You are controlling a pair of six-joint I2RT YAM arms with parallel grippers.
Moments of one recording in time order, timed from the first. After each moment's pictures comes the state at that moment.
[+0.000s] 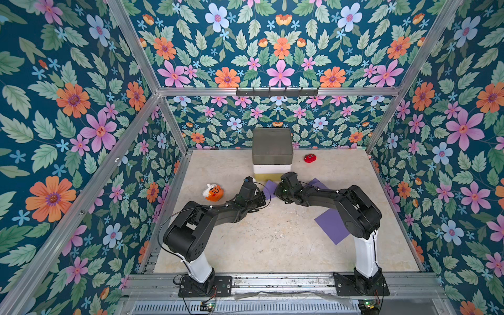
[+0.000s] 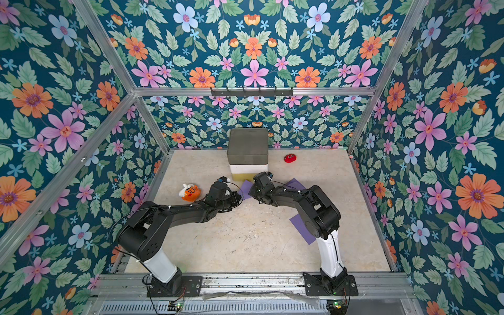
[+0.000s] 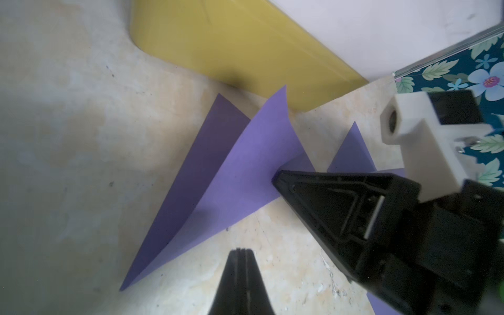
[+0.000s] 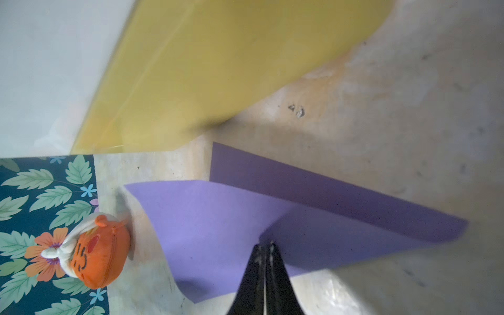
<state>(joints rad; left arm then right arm) -0.55 1.73 0.77 0.28 0.12 -0.73 0.68 2.05 1.23 0.03 -0.02 1.05</state>
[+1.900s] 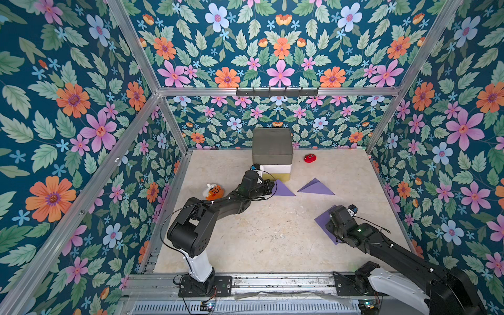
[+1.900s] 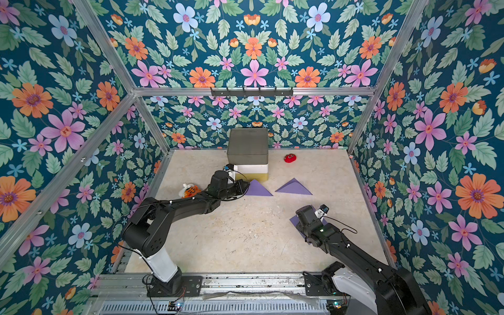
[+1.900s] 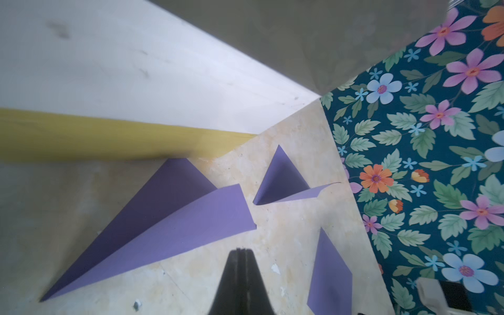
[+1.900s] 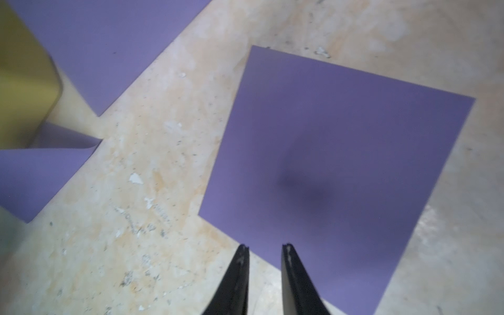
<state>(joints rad) -0.56 1.71 0.90 0.37 0.27 -0.71 0.53 0.97 0.42 -0.49 0.24 1.14</state>
